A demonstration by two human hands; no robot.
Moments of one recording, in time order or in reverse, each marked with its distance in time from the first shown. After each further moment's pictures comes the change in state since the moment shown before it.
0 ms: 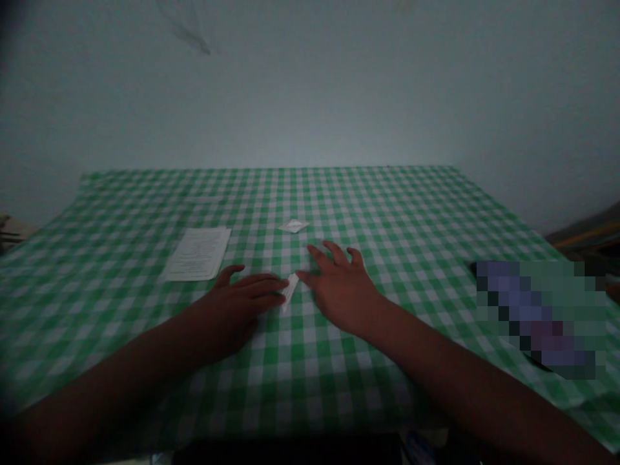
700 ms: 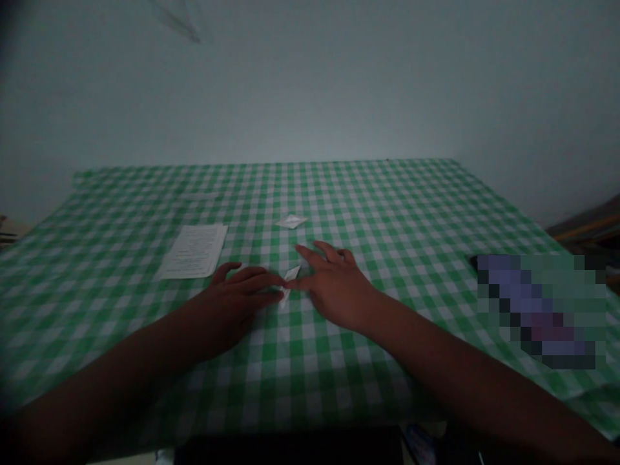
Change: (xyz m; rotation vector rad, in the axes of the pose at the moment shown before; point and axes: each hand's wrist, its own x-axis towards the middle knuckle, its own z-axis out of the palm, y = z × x) left_hand 0.000 -0.001 -0.002 0.038 0.007 0.026; right_hand 0.001 0.001 0.004 0.171 0.016 -0.092
